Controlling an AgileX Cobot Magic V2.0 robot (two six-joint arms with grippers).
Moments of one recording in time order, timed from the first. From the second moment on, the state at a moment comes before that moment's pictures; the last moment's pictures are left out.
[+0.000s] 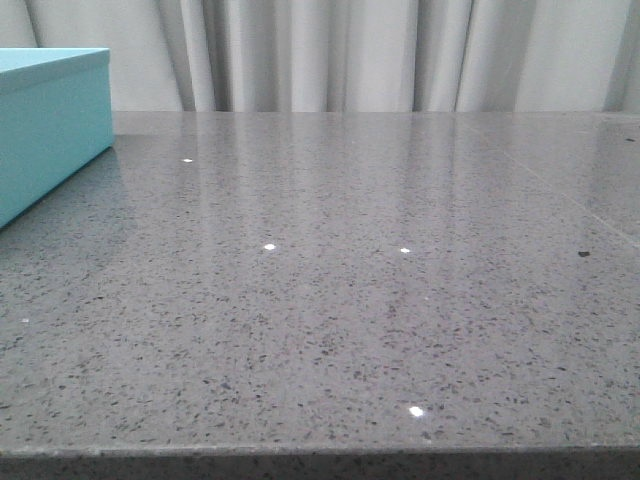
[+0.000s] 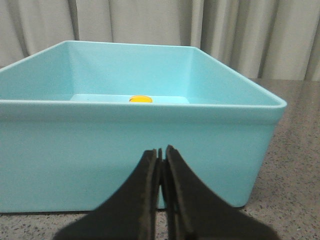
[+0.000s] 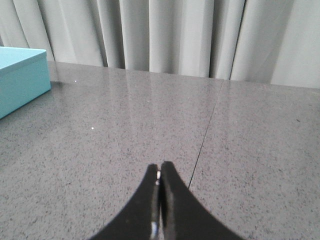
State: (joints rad) left arm -0.04 0.00 0.00 -0.04 0.08 -0.08; right arm 0.44 0.13 -0.38 -0.22 0.41 0.29
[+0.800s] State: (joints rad) left arm -0.04 0.00 0.00 -0.04 0.08 -0.08; right arm -0.03 -0.01 0.02 -0.11 0.05 0.24
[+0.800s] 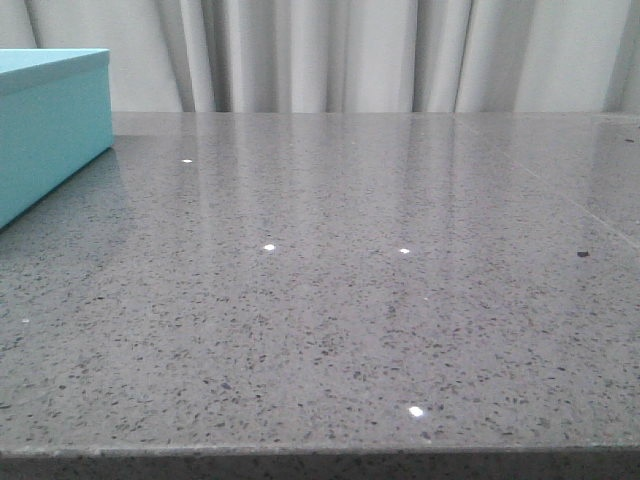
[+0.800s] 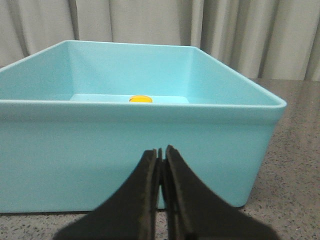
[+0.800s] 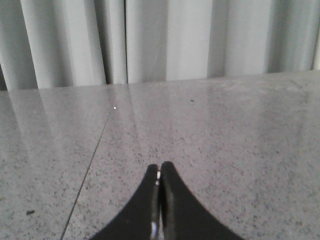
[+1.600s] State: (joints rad) left arm -0.04 0.00 0.00 -0.04 0.08 -0.08; right arm -0.04 -0.01 0.03 -0.10 0.10 0.24
